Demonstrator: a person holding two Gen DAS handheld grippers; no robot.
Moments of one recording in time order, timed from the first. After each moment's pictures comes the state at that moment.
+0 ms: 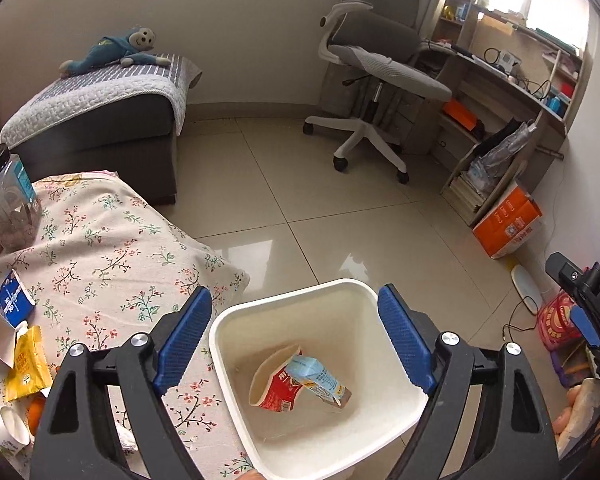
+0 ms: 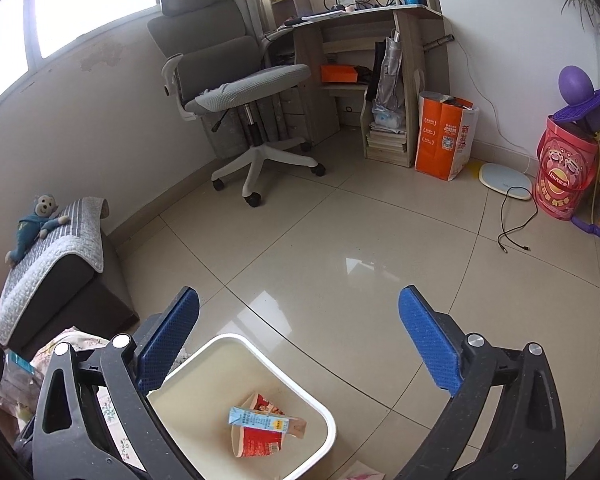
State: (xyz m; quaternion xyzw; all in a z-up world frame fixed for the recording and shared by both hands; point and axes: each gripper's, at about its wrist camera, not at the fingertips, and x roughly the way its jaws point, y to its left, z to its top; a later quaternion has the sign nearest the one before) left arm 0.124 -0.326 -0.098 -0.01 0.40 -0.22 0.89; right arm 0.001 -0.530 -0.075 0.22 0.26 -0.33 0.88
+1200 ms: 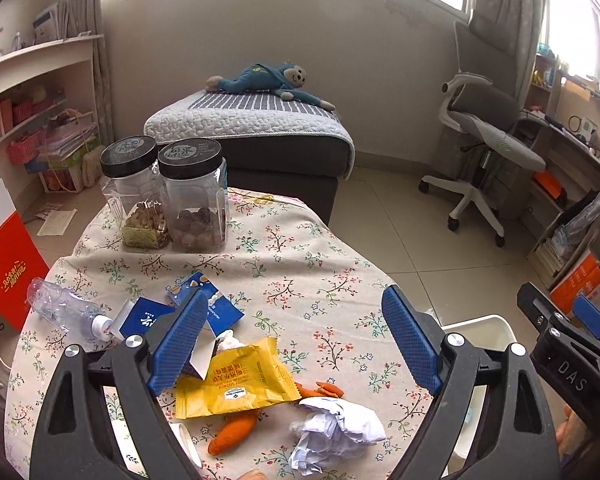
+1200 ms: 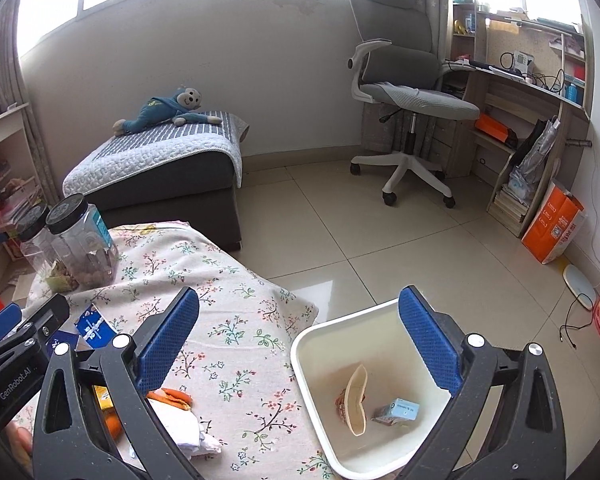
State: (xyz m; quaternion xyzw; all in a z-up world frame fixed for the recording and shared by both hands) left arm 0.111 -0.094 -0.074 -0.04 0.33 -0.05 0.94; right arm 0.082 -0.286 -0.069 0.04 0.30 -0.14 0.94
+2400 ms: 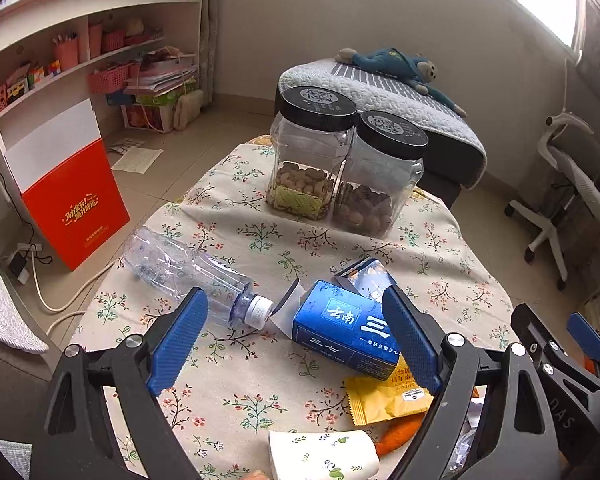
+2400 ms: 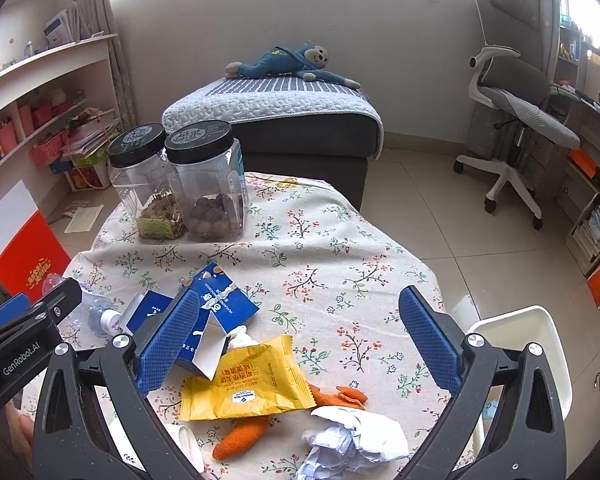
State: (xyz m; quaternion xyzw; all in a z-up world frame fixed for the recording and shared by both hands) left arm 0.122 0.080 -0.107 -0.12 0.38 0.09 0.91; right arm 0.145 -0.114 -0.108 -0.01 0.36 0.01 0.93
